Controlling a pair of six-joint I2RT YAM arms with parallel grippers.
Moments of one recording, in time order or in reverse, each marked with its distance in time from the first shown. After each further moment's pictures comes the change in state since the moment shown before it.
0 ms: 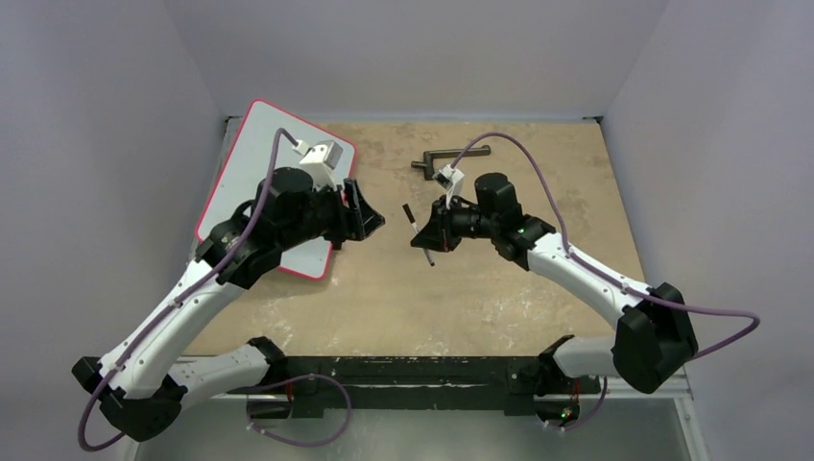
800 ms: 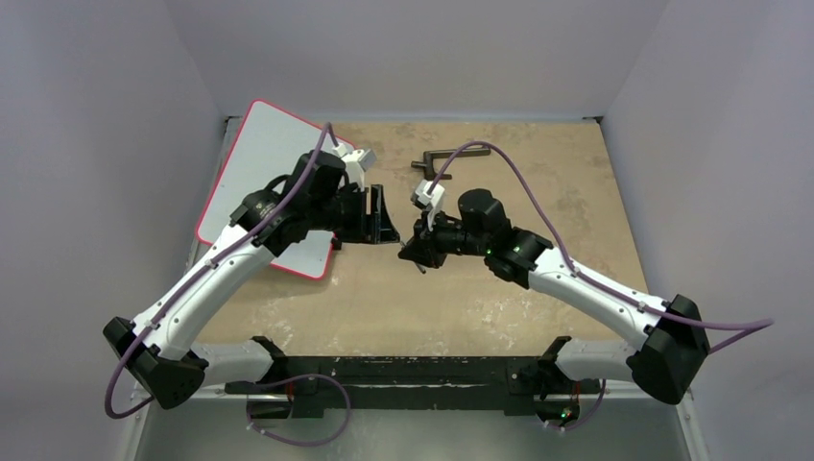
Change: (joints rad) left arm 0.028 0.229 0.161 -0.214 0.253 0.032; right arm 0.222 -0.090 0.024 -0.064 0.211 -0.217
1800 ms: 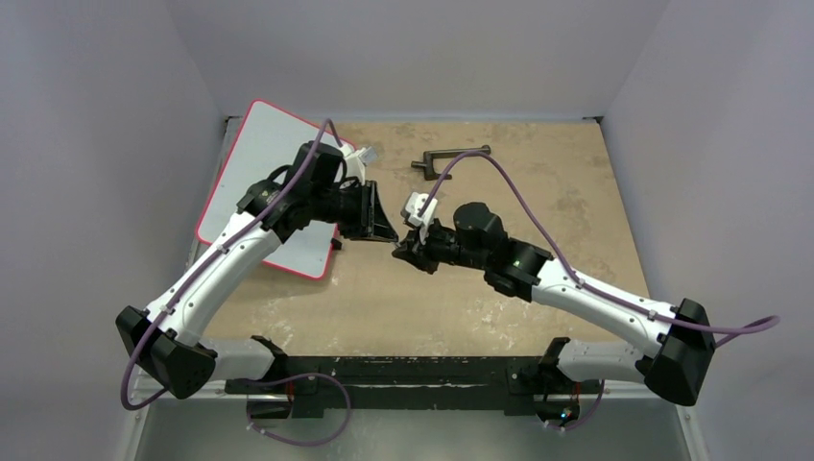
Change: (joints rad) left arm 0.095 0.065 -0.004 0.024 0.249 -0.068; right arm 0.124 -0.049 -0.010 0.052 0.166 -0.157
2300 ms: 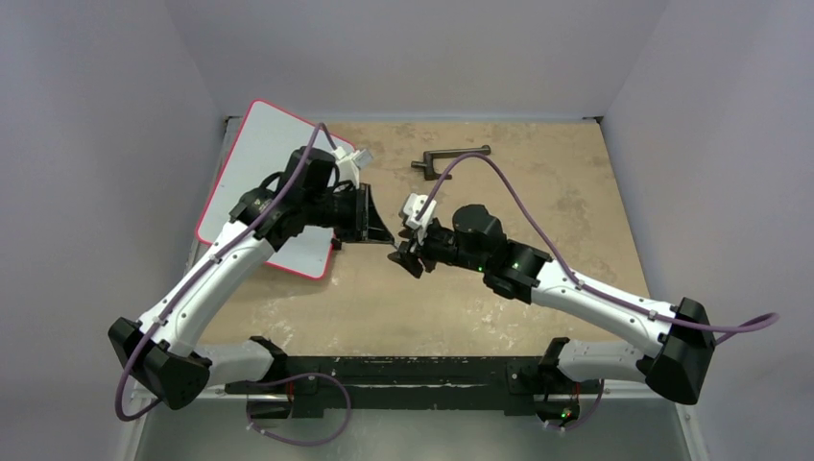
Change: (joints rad) left arm 0.009 -0.043 -0.042 0.029 0.011 0.010; right arm 0.027 0.000 0.000 0.021 0.073 -0.055
